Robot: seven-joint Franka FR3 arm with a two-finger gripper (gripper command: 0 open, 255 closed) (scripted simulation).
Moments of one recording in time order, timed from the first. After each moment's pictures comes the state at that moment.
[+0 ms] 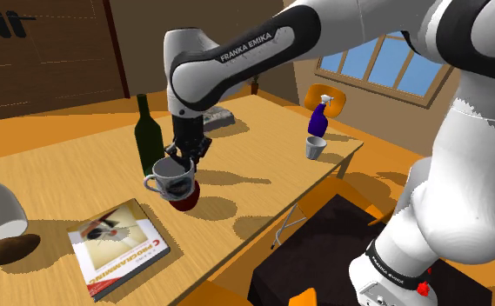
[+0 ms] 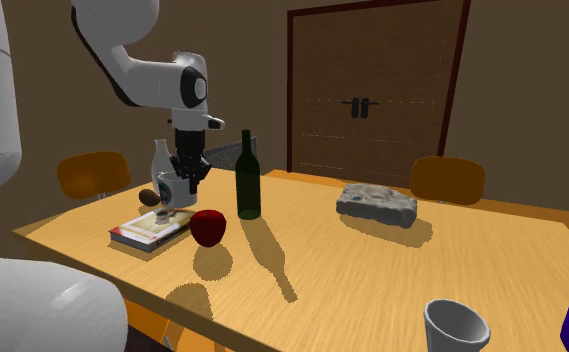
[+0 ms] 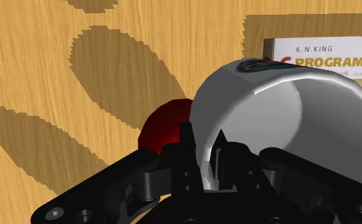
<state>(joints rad) 0.38 0.17 0.12 -1.96 0.07 2.10 0.45</state>
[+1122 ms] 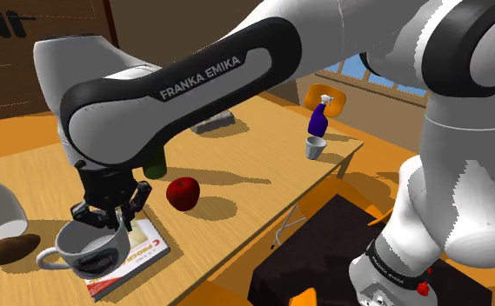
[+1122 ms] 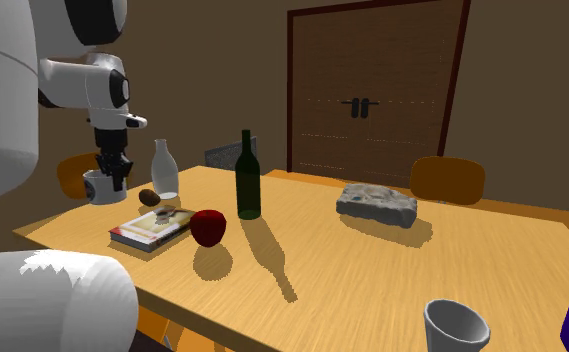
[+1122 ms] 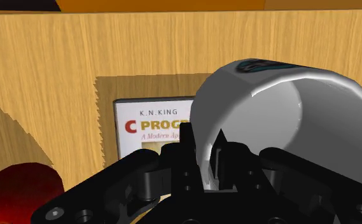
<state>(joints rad) 0.62 0.36 0.24 -1.71 0.00 2.06 0.84</state>
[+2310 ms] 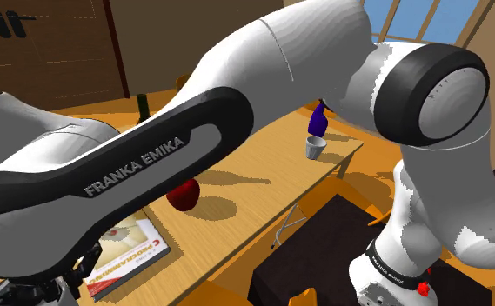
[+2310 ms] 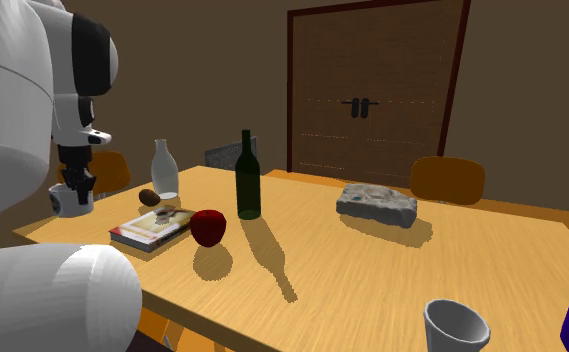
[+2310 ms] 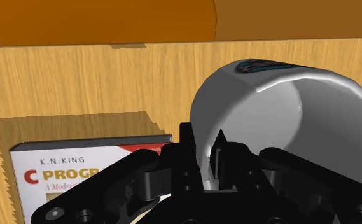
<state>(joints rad) 0.78 0.61 0.26 -1.45 -0.07 2.05 1.03</state>
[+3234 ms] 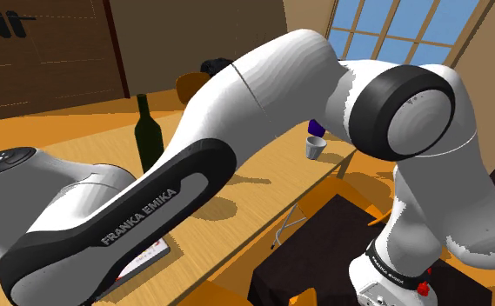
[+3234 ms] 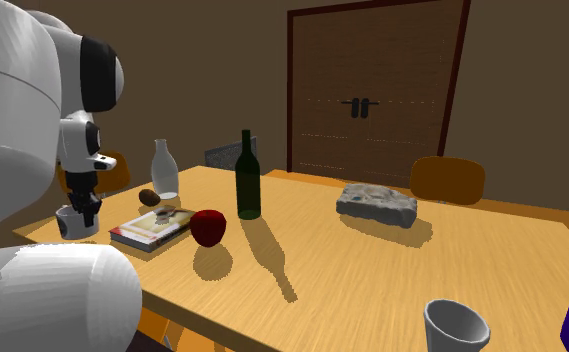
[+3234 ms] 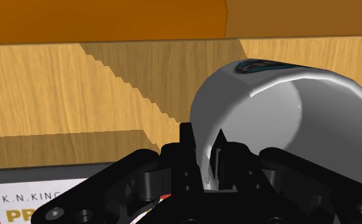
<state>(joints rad) 0.79 0.70 0.25 -1.50 -0.09 2.19 1.02</state>
